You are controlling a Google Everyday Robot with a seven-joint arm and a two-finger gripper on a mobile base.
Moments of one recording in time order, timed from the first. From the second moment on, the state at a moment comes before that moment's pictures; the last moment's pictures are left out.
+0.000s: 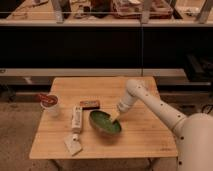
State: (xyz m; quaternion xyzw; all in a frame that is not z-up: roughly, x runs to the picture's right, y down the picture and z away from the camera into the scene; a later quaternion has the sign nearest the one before) arm 0.098 0.169 0.921 -0.03 -0.47 -0.72 0.51
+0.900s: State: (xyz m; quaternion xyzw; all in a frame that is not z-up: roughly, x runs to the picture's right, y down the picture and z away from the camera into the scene) arm 0.243 0.147 0.868 -0.06 -0.37 -0.71 0.60
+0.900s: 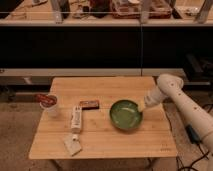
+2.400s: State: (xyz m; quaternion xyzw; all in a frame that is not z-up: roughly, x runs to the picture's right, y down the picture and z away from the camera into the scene) arm -0.006 0.165 0.835 -0.11 -0.45 -0.74 0.49
